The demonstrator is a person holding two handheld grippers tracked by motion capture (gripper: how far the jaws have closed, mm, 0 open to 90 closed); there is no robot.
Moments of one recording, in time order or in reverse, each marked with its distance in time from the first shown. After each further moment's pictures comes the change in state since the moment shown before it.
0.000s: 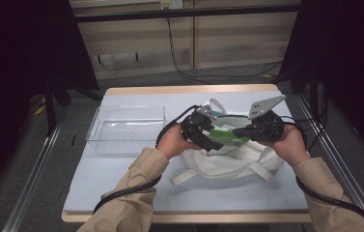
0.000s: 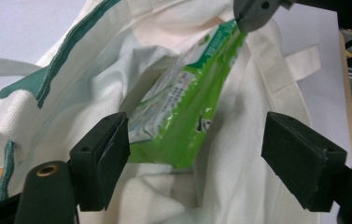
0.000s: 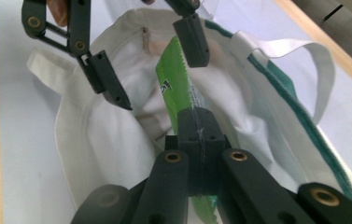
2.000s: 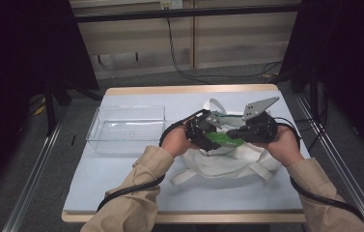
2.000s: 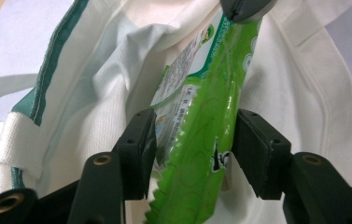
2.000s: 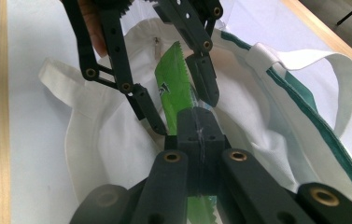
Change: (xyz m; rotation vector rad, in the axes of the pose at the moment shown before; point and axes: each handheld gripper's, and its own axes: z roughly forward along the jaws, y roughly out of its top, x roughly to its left) left arm -0.006 0.003 0.014 0.134 0.070 0.216; right arm 0.006 0.006 0.013 -0.016 0.038 -0.001
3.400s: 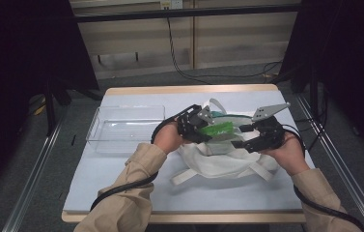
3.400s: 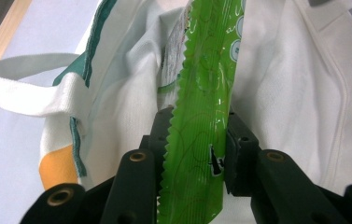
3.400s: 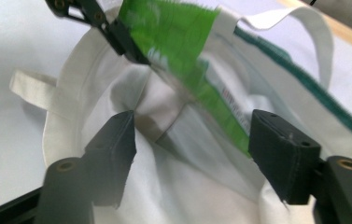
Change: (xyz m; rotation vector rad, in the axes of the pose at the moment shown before) left arm 0.011 -0.011 -0.022 0.018 0.048 -0.039; right arm -0.005 -0.035 0.001 -0.045 -0.061 0.180
